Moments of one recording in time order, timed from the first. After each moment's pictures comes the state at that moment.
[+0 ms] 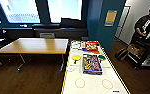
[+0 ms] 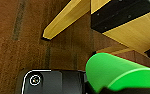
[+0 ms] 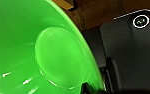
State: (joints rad) left arm 1.20 2.30 -1.81 0.29 -0.20 -0.50; right arm -1.30 2.69 -2.09 -0.11 -0.01 0.30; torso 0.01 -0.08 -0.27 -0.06
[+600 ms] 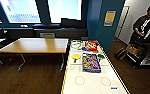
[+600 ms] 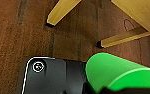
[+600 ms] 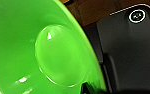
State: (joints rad) left arm 1.27 2.40 -1.92 0.30 -0.21 -0.50; right arm -1.33 2.72 -2.14 -0.11 -0.01 0.30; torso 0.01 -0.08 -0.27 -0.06
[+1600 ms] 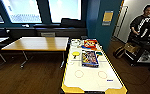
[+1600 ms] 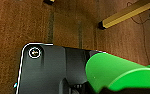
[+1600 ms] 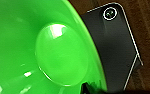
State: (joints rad) left arm 1.34 2.57 -2.12 0.37 -0.21 -0.50; right arm -1.37 2.84 -2.43 -0.11 0.01 0.30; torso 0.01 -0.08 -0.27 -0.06
